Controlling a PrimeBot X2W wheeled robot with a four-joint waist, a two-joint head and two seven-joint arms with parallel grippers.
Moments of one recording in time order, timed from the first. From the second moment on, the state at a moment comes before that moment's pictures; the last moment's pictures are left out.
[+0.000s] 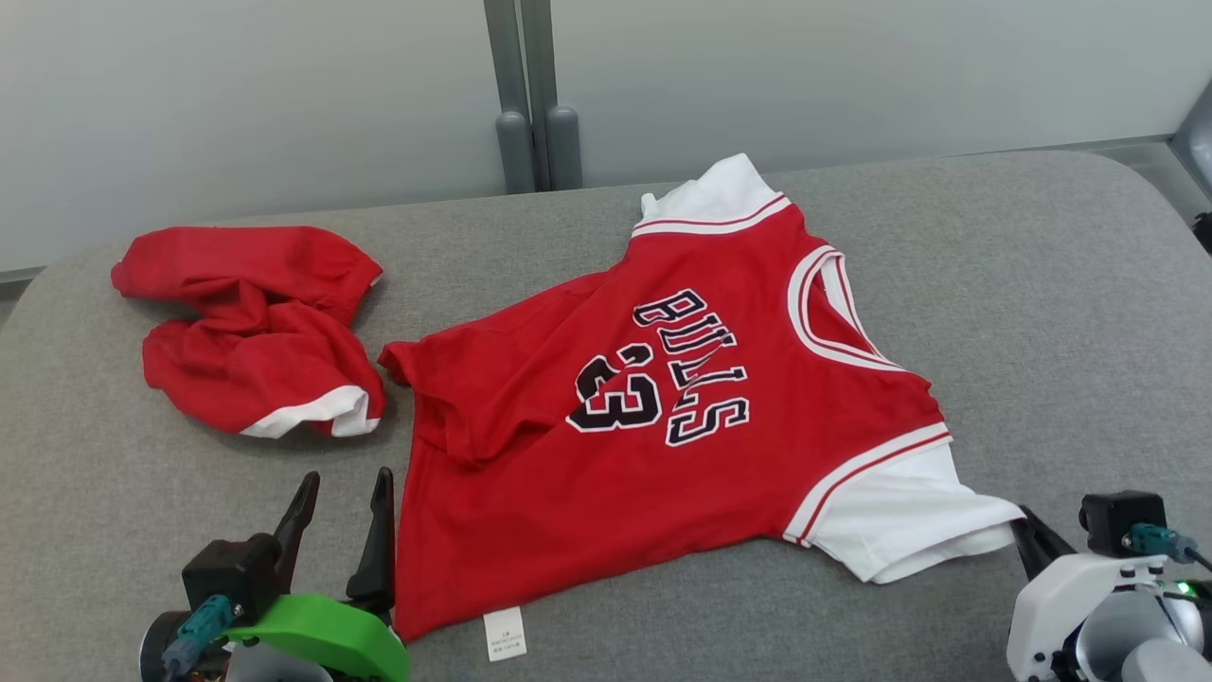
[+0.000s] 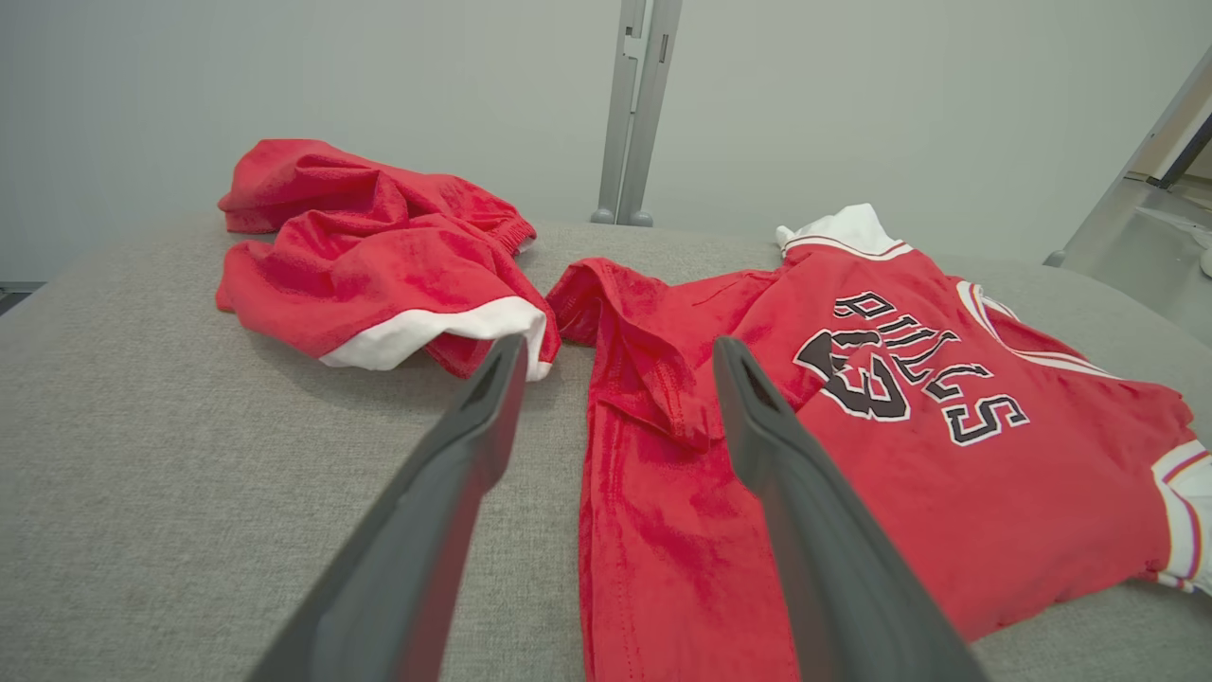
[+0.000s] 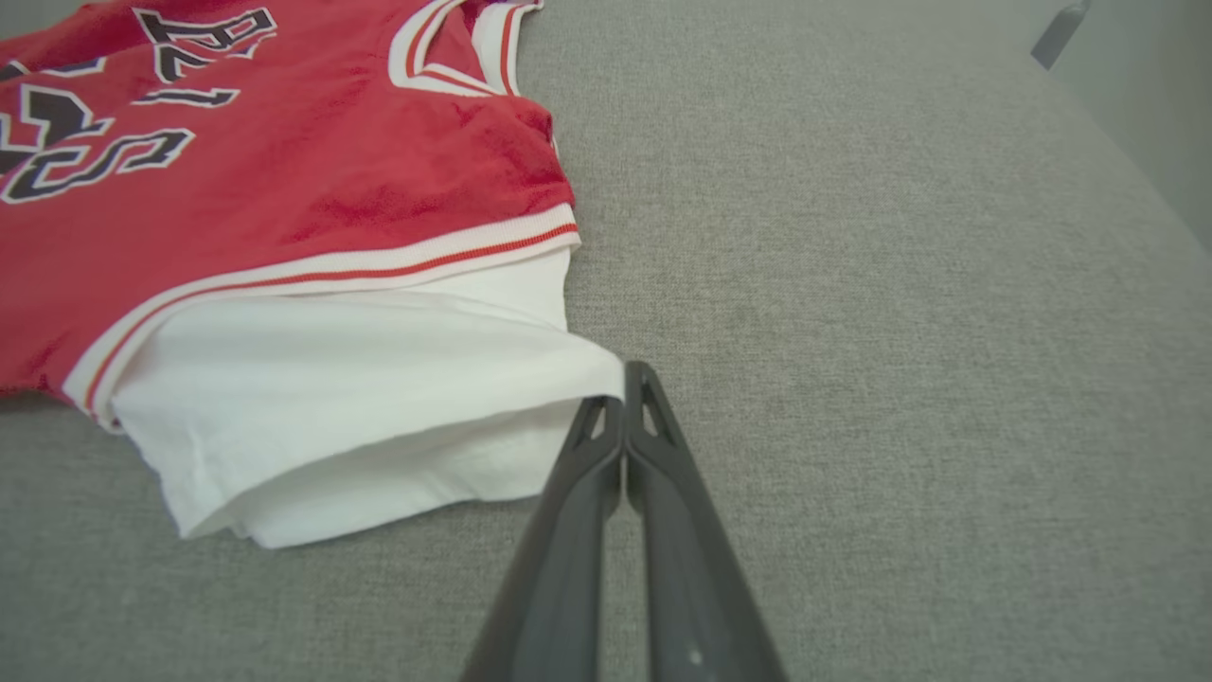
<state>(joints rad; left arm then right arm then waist) -0.05 0.33 -0.42 0.14 -0.60 0.17 -0.19 -0.09 -0.29 0.05 0.46 0.26 0.13 0.02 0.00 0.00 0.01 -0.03</state>
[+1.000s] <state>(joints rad) -0.05 0.34 -0.40 0.13 -0.61 0.18 -0.22 0.10 -0.19 -0.19 0.01 0.21 0.13 0.17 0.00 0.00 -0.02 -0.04</state>
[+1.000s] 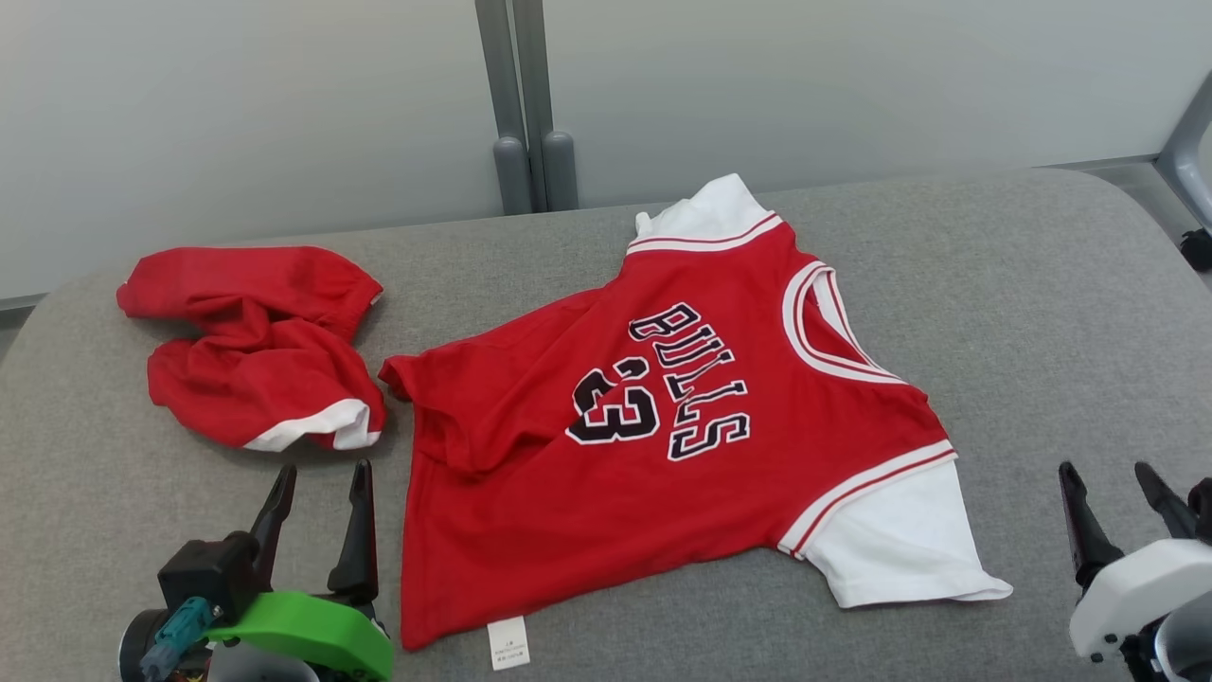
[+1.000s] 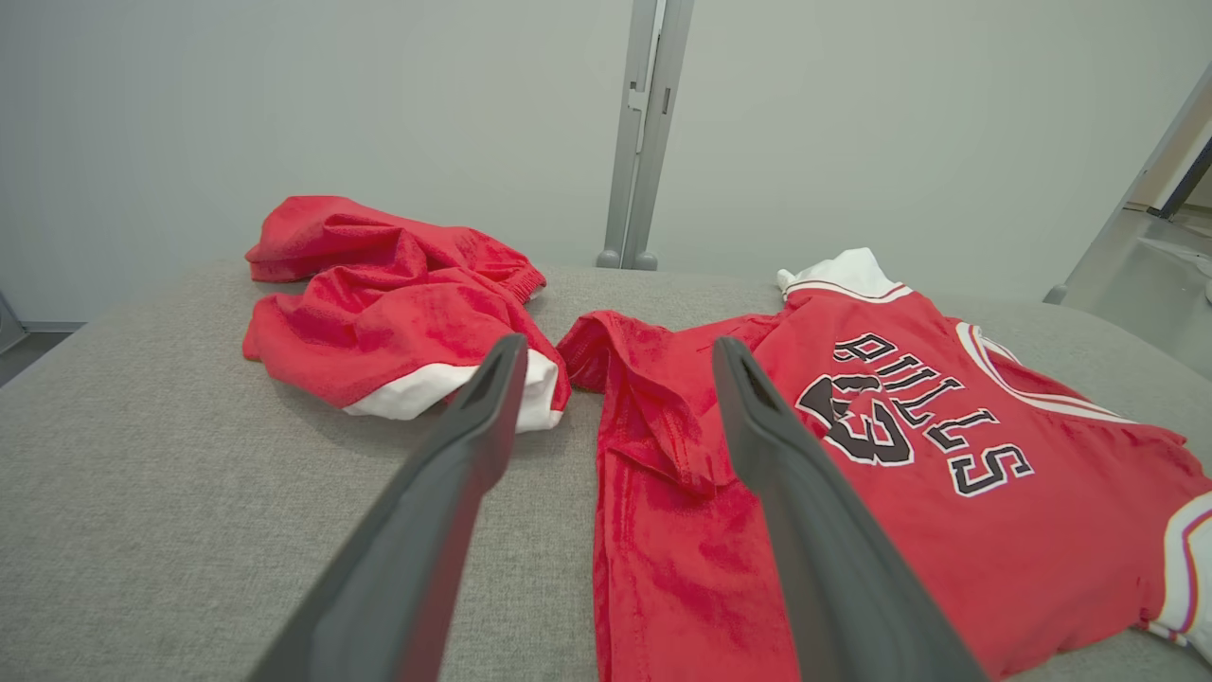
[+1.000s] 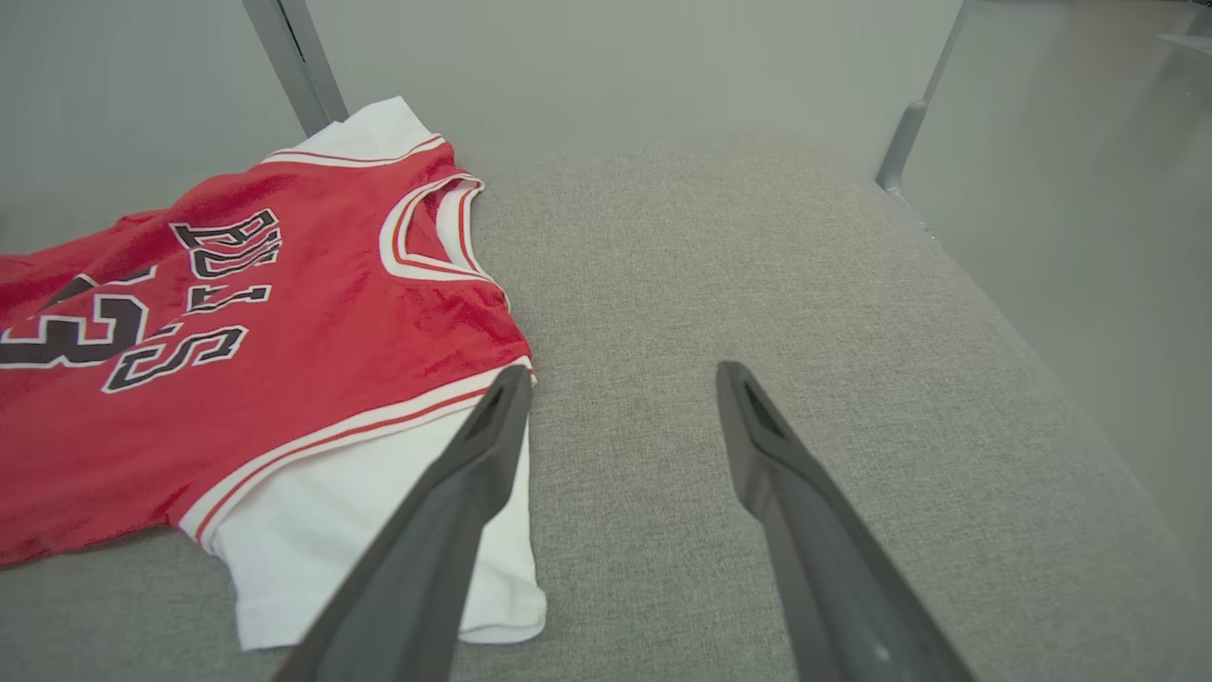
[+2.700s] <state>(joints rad) 0.01 0.23 -0.34 0.23 -0.48 0.02 0.05 -0.08 -0.26 0.02 0.43 0.45 0.13 0.14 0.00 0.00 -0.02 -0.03</state>
